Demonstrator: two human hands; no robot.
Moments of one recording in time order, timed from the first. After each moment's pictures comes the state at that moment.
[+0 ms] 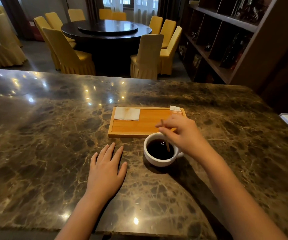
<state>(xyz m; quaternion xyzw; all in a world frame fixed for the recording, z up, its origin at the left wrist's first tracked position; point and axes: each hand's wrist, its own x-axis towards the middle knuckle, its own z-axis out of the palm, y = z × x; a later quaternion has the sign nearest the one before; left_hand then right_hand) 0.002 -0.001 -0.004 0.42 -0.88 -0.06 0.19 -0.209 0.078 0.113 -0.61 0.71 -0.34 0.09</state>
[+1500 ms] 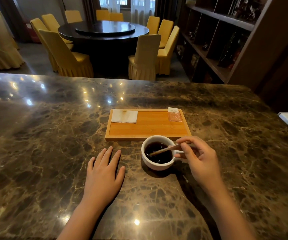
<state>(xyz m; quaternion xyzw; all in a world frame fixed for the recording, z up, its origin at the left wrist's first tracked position) 0.002 -0.002 -0.004 0.42 -0.89 -0.06 0.18 -0.201 0.131 0.076 -0.44 0.65 -0.59 0.16</state>
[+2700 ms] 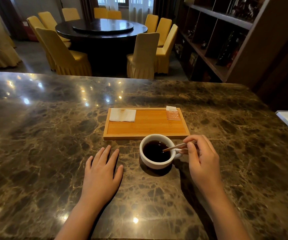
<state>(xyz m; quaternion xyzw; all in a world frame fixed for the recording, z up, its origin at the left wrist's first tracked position) 0.002 -0.002 -0.004 0.42 -0.89 -0.06 0.18 -0.203 0.136 0.065 -0.47 0.71 -0.52 -0.01</state>
